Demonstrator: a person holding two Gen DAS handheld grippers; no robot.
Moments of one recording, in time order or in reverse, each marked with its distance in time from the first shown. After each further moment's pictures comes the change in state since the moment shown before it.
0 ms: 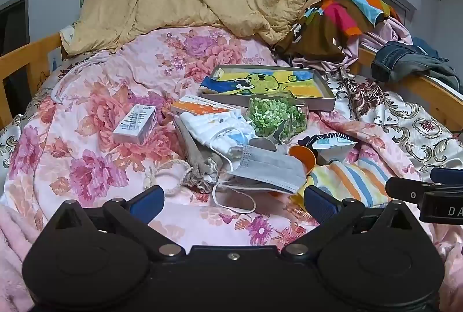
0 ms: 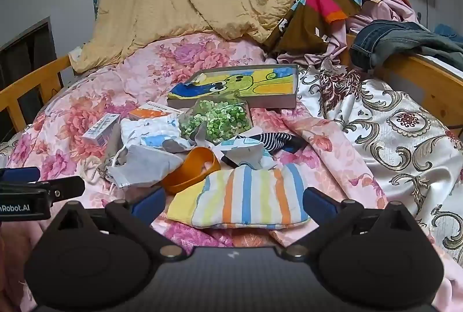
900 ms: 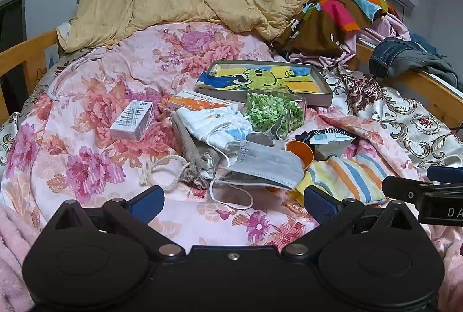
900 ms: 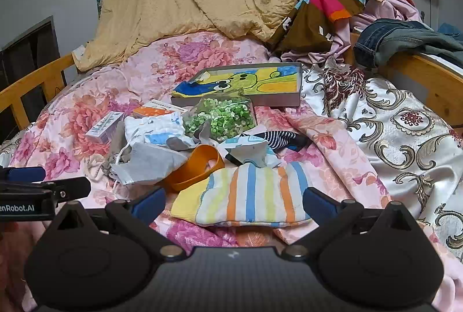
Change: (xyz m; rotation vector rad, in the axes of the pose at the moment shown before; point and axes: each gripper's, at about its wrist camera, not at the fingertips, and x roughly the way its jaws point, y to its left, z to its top) left arm 0.004 0.000 -0.003 0.004 0.015 -0.009; right arm 0.000 0.001 0.000 0.003 0.004 0.008
